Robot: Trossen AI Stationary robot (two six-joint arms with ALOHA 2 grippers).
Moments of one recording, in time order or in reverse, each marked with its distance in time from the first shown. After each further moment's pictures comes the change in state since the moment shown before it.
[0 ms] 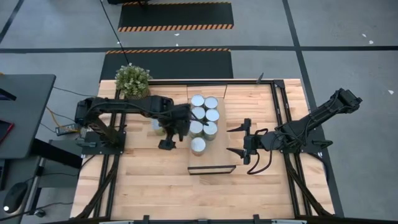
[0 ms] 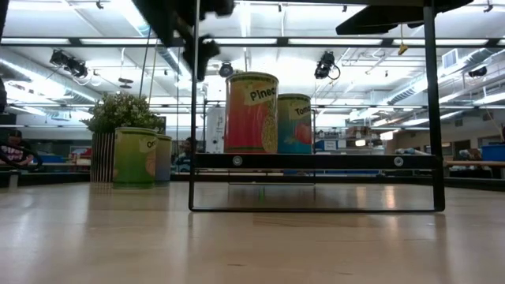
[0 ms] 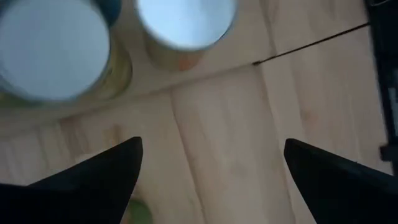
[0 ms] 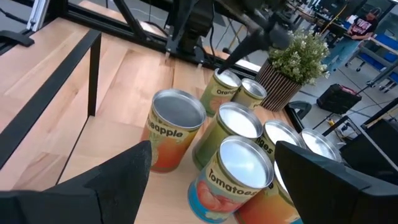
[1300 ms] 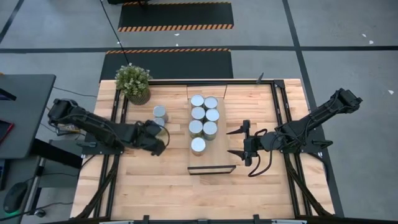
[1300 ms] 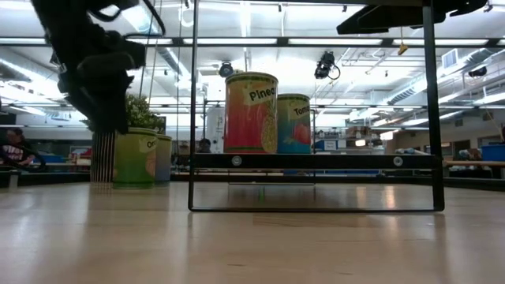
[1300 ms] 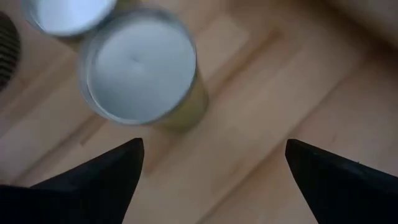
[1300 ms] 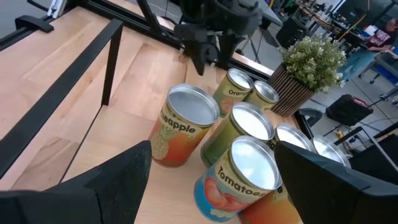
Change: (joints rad) left arm -0.338 -0.372 -0.708 0.266 -0.736 -1.294; right arm 0.001 0.000 0.000 -0.022 -0.053 -0.057
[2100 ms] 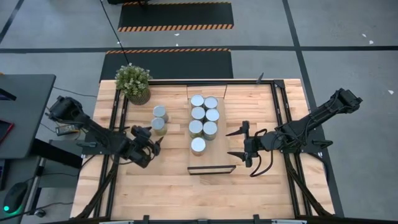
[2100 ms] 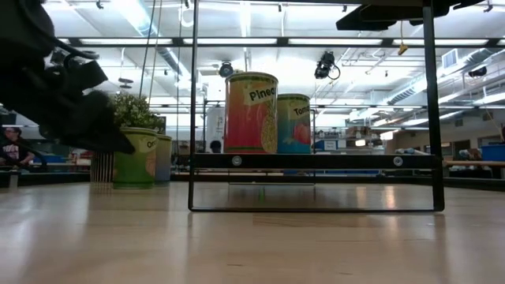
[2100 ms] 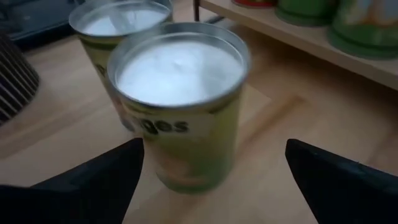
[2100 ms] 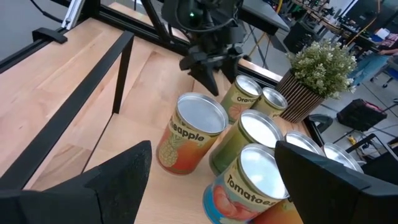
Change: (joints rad) left arm -0.226 -0.008 -0.452 0.585 -0.553 -0.166; right arm 0.000 0.000 0.000 0.023 -0.041 0.005
